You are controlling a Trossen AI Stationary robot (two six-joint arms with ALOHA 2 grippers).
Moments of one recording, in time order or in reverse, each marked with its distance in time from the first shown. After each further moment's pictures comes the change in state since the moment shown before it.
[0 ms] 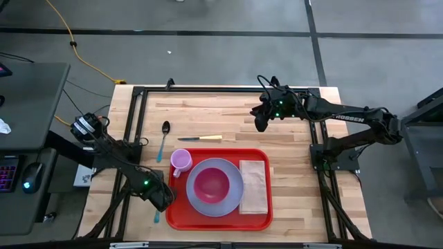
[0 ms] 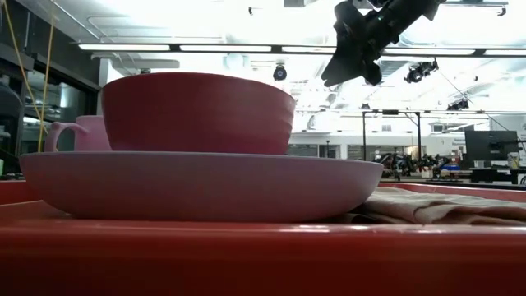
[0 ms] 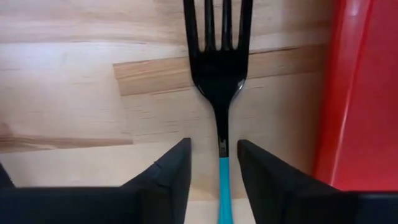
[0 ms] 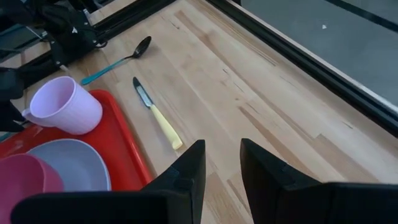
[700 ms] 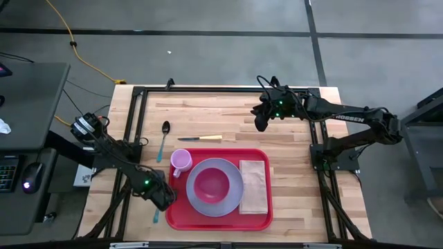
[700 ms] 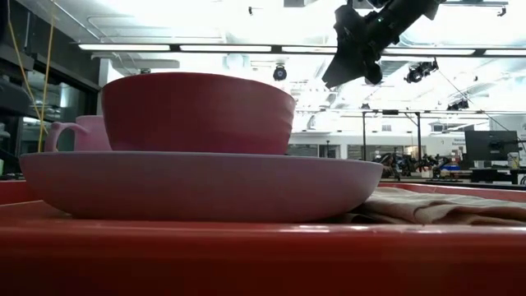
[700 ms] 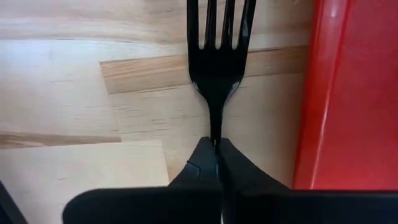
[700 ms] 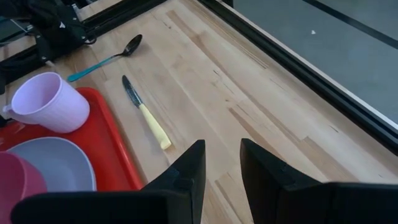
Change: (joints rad) left arm -0.002 0.001 0.000 -0.010 0.026 -0.011; right arm 0.000 0.000 0.000 -0.007 0.036 -0.032
